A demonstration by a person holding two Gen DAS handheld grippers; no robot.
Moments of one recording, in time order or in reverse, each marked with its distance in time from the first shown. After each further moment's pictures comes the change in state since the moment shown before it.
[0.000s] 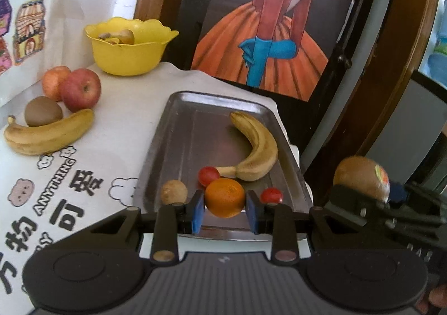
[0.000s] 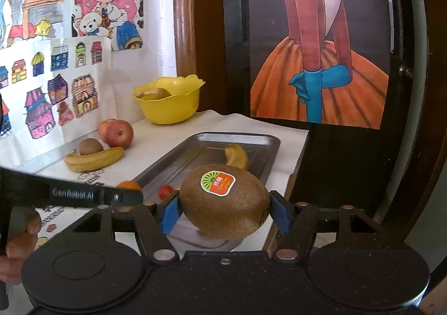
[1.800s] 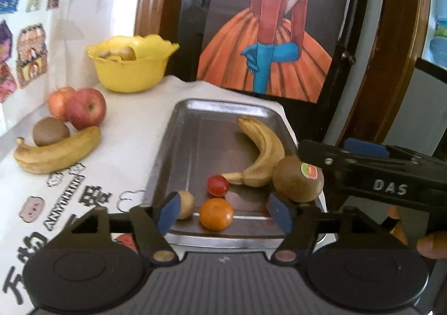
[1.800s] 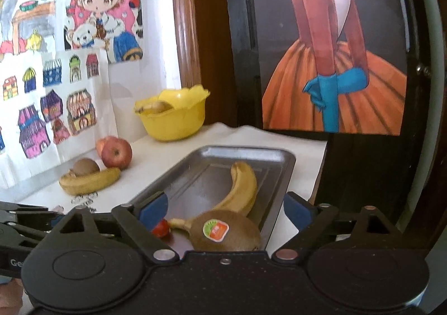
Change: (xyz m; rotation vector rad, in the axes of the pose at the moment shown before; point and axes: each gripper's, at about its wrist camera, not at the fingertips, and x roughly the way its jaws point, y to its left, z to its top) left arm -0.010 -0.009 -0.005 0.069 -0.066 0.072; right arm 0.050 -0.010 0.019 0.034 -0.057 0.074
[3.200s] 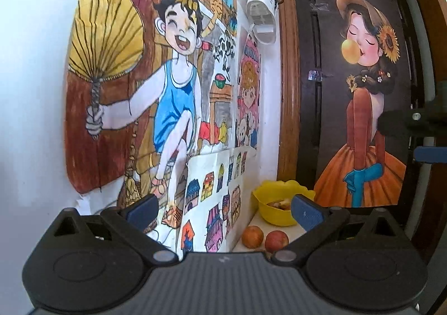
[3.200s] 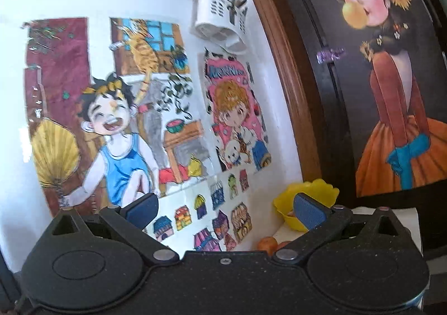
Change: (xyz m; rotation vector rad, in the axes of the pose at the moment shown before) left arm -0.292 0.145 0.059 0.010 -0.454 0.377; right arm -0.164 0.256 0.162 0.121 -0.215 0.220
